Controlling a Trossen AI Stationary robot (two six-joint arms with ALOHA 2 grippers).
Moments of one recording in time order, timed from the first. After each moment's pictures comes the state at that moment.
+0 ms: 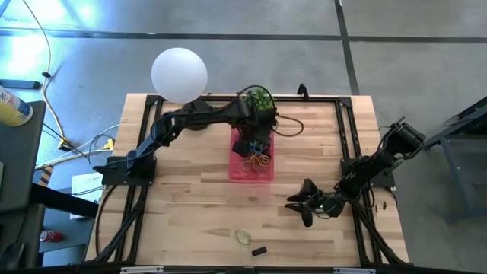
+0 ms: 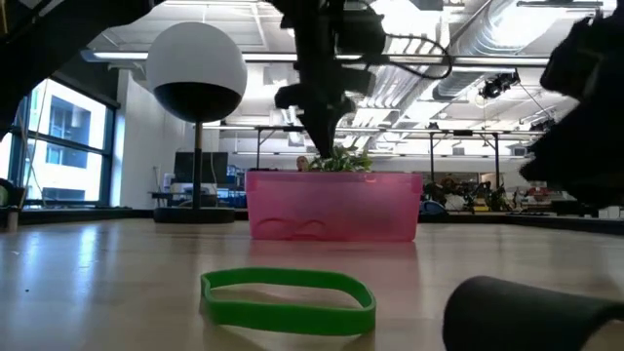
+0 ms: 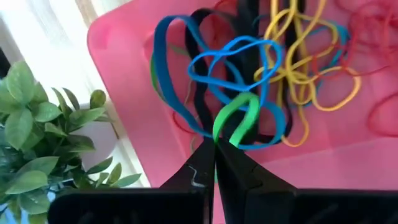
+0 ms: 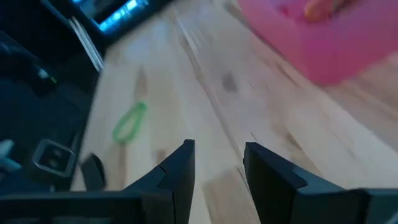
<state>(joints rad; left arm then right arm) 0.32 2.24 2.12 -1.26 -0.15 0.63 0.75 1.50 0.29 0.70 0.66 0.93</state>
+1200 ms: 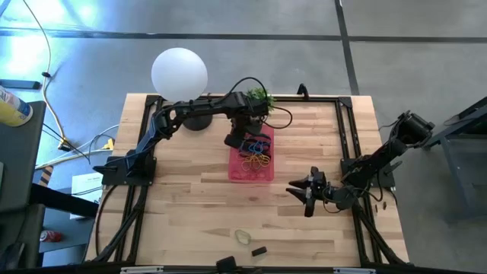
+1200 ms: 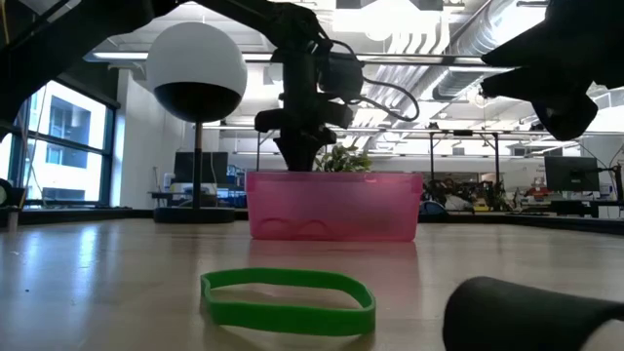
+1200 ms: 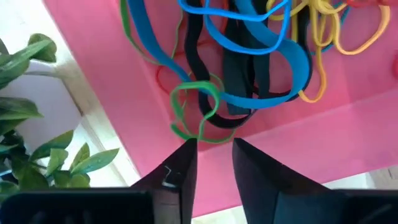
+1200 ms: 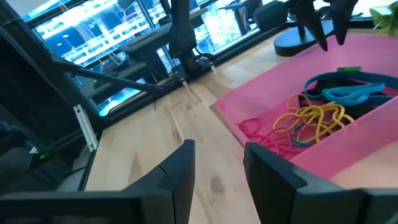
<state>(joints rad) 0.44 2.24 2.01 -1.25 -0.04 0.75 0.75 1.29 0.29 0.75 0.94 0.68</state>
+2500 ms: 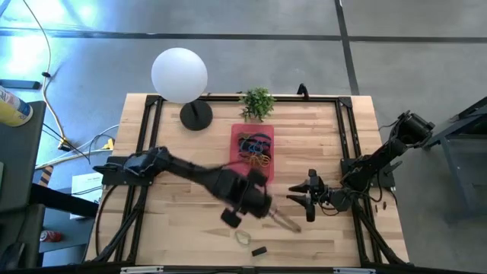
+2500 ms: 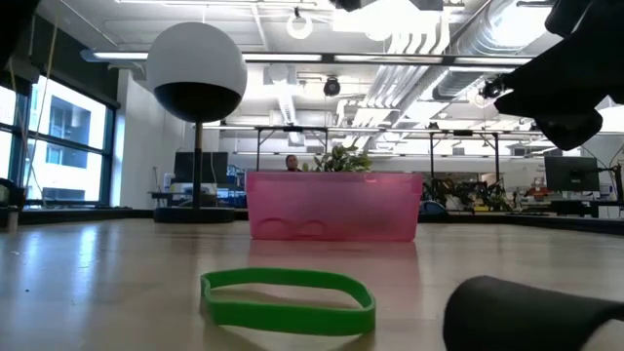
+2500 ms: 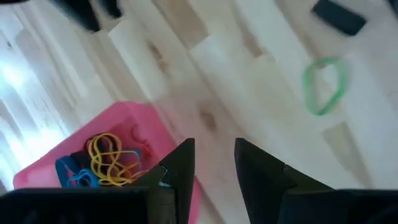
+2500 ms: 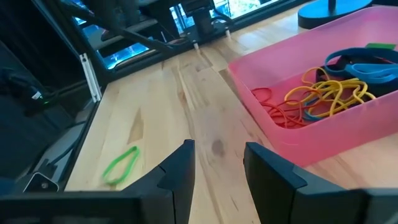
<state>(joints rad) -0.25 2.22 2.35 -1.39 -0.20 0.28 0.75 1.29 0.29 0.63 0.81 0.65</state>
